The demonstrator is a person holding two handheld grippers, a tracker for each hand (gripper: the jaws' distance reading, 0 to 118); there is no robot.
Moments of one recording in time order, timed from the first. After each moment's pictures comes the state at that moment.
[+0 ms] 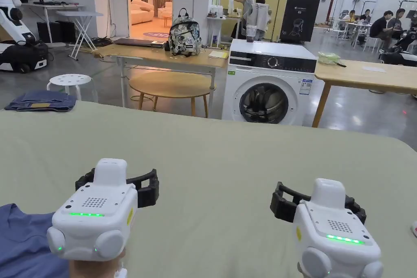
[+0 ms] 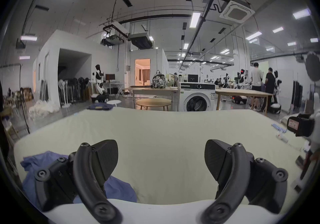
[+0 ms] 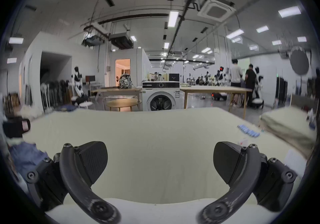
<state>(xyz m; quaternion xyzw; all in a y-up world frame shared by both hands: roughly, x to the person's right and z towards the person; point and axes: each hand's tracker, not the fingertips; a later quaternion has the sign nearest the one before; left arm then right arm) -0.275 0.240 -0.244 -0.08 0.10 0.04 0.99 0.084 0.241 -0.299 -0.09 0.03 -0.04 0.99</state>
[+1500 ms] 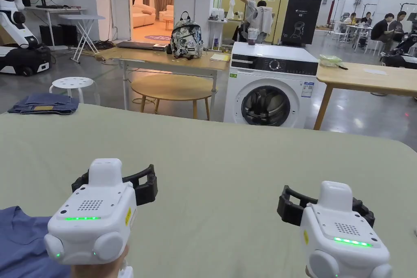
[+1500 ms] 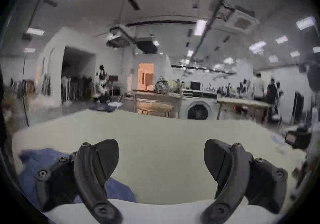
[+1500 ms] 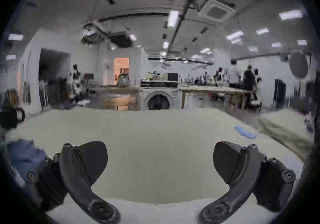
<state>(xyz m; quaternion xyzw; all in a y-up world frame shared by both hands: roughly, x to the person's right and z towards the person) -0.281 0.249 -0.238 -0.05 0.12 0.08 0.99 0.095 0.245 -0.296 -0.09 0.02 -0.03 1.00</state>
